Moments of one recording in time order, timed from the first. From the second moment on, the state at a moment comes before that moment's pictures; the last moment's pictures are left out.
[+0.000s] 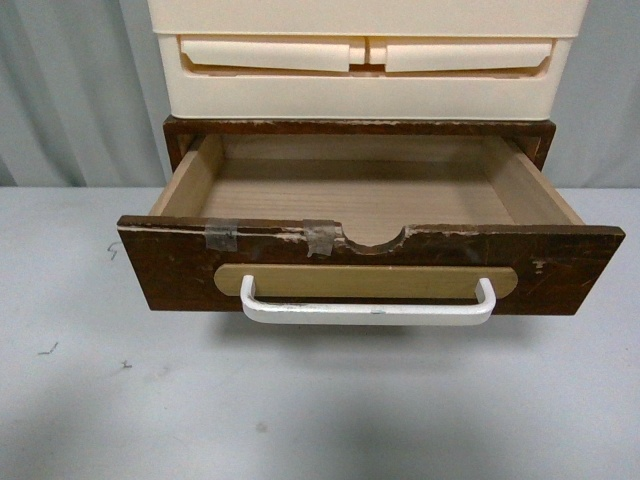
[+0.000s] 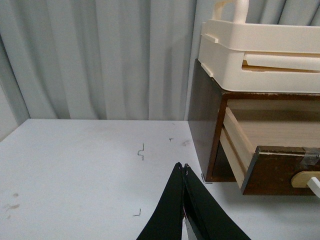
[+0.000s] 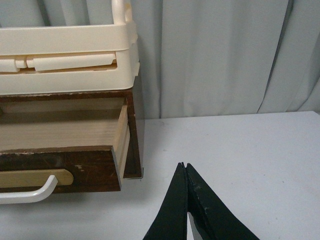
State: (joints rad) left arm 0.00 0.24 0.01 0.25 0.00 -0.02; right arm -0.01 0.28 0.01 0.28 0.00 0.01
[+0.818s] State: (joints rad) left arm 0.00 0.01 0.01 0.00 0.00 -0.02; right arm 0.00 0.00 0.01 0.00 0.00 0.01
